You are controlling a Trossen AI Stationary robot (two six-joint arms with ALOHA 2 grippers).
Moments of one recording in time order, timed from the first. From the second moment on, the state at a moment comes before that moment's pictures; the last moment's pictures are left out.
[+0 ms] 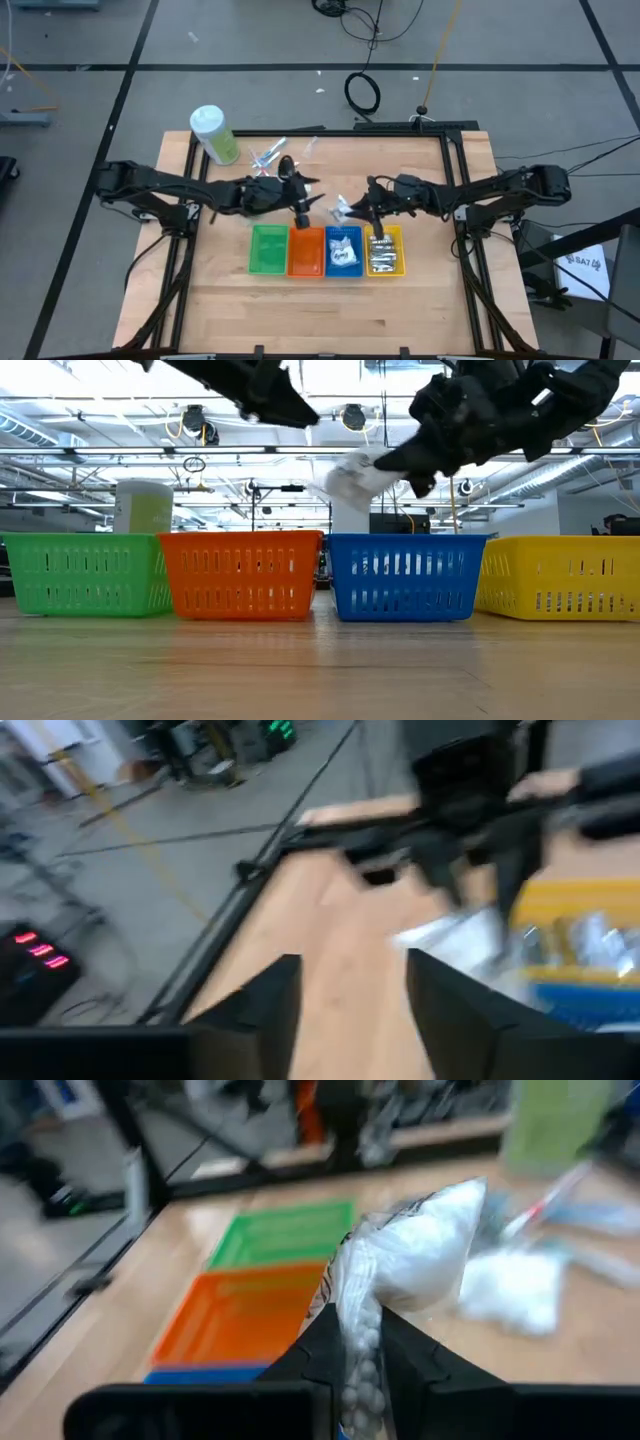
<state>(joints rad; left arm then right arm) -0.04 1.42 0.94 0.16 -0.41 0.18 -0.11 1.33 0.51 0.58 -0.22 0.14</state>
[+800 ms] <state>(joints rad) -0.04 1.32 0.94 0.03 -0.59 0.12 0.04 1.32 0.51 0.44 -0.31 0.17</state>
